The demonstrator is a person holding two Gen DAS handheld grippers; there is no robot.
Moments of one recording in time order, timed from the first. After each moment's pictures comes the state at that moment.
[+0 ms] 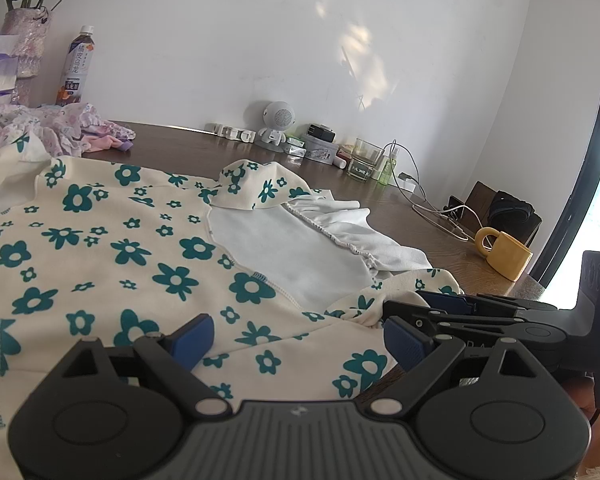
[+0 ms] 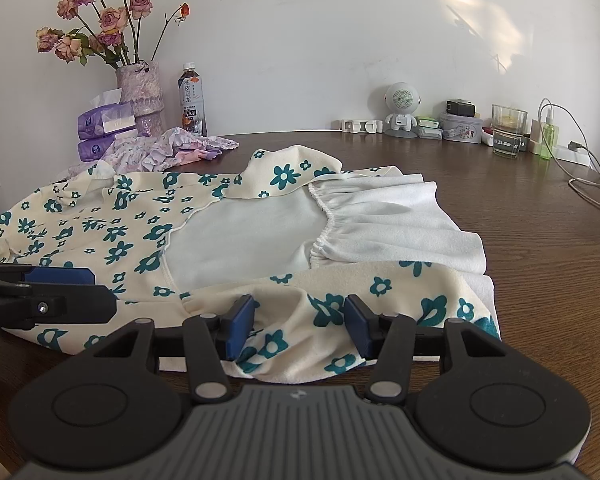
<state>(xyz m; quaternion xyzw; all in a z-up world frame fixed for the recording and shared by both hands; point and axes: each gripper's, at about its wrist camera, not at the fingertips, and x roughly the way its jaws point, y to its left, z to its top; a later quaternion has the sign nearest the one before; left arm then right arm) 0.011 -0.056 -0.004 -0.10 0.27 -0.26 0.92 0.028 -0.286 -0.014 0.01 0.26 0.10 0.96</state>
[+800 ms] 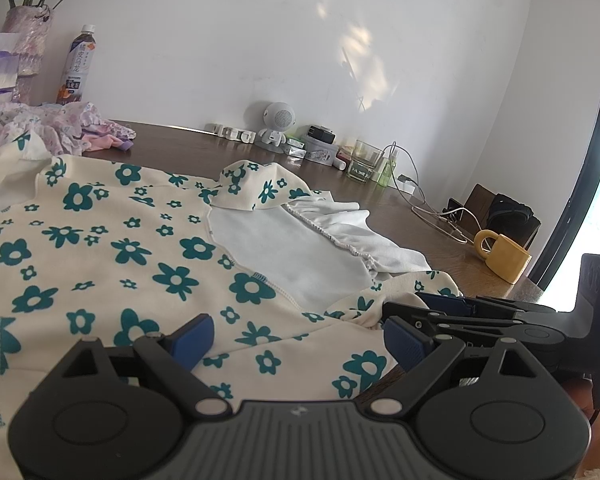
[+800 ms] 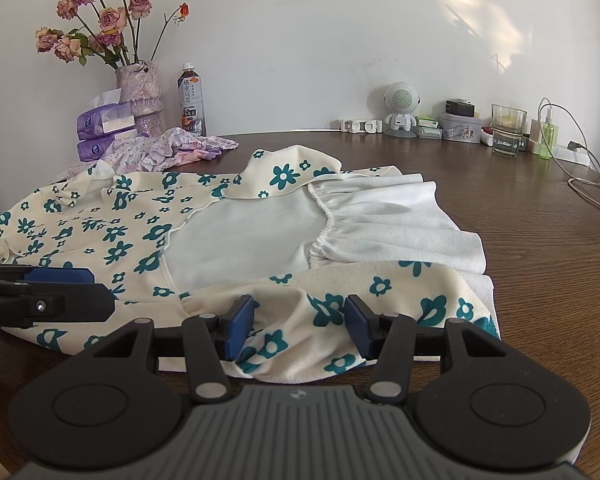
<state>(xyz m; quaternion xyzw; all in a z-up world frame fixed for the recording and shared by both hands) 0.012 -0.055 -0.004 -0.10 0.27 -0.26 0.92 0.028 -0.286 -0.014 0.00 0.26 0.10 0.96</state>
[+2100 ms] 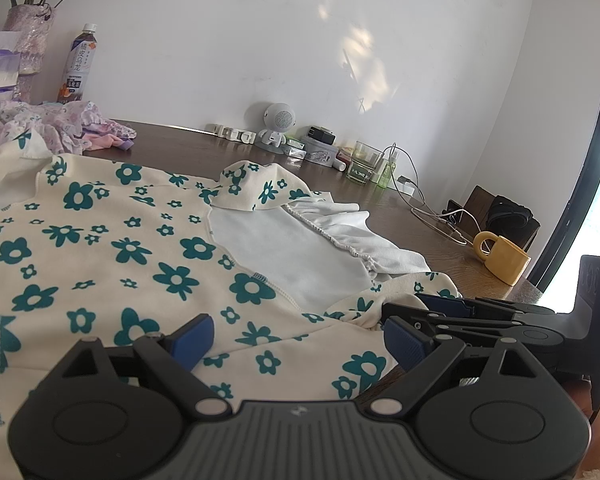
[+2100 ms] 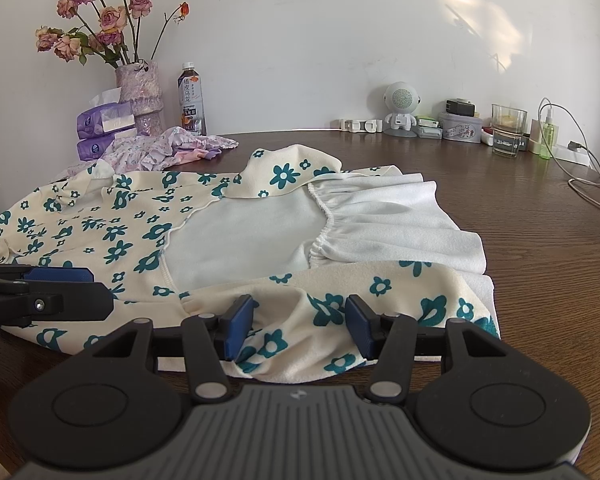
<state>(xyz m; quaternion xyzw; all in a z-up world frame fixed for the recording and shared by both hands) 0.011 -0.054 -0.004 -0.11 0.27 -0.26 0.92 0.028 -0.286 -0.013 0.00 0.26 0.10 0.96</state>
